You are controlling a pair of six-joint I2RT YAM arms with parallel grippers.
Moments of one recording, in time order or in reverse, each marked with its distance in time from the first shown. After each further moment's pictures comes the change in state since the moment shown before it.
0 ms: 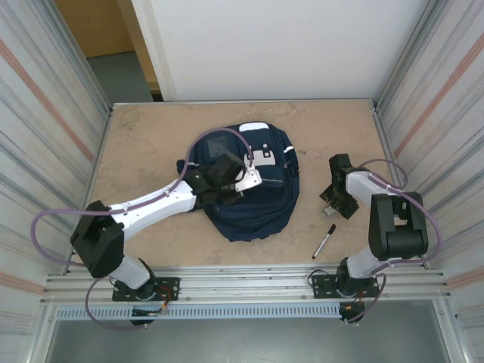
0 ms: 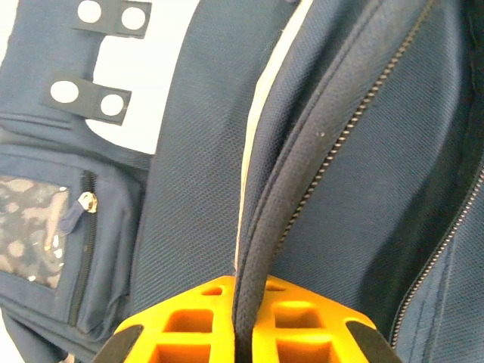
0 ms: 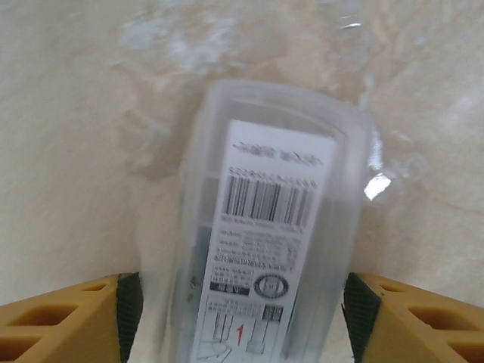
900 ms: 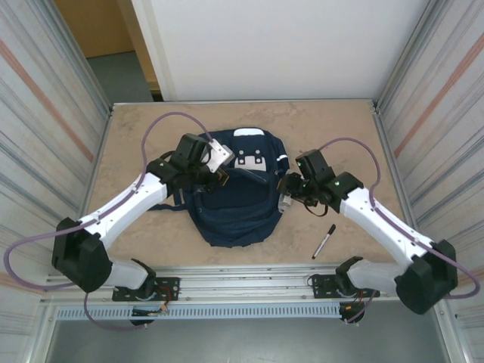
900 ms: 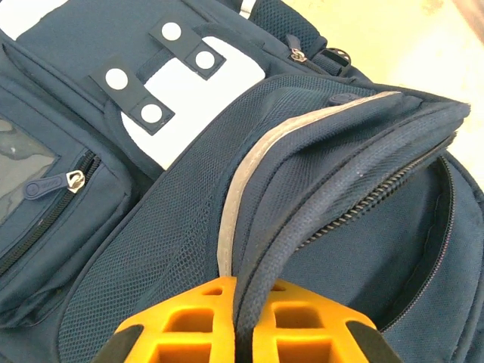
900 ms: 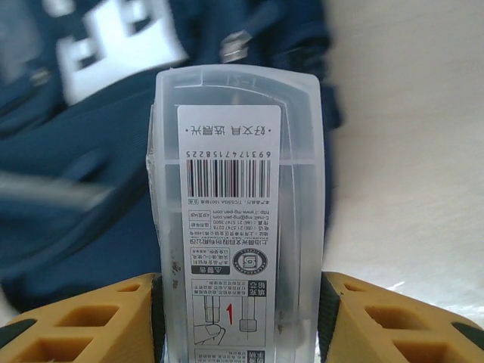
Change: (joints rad) left arm 0.253 -0.121 -0.001 -0.082 0.420 -0.309; right arm 0.517 -0.401 0.137 -0.045 -0.221 0.037
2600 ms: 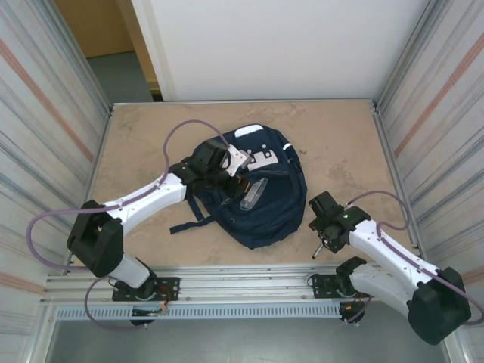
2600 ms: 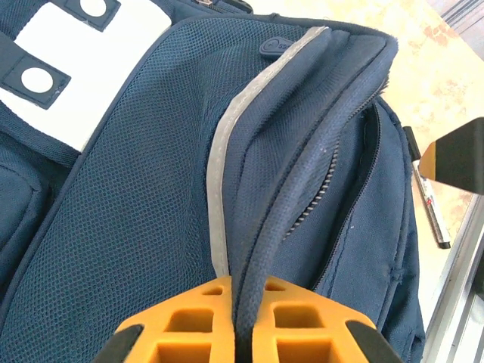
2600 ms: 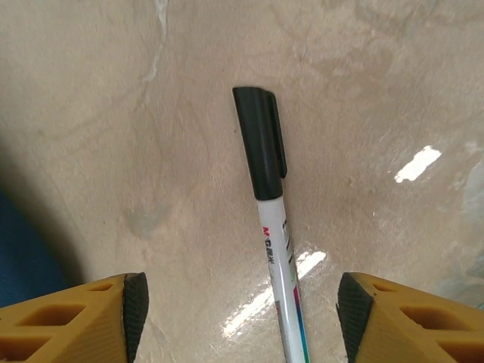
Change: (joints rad) left arm -0.105 0.127 -0.026 0.194 0.109 -0.261; right arm -0.063 -0.202 -0.438 -0.198 0.232 0.453
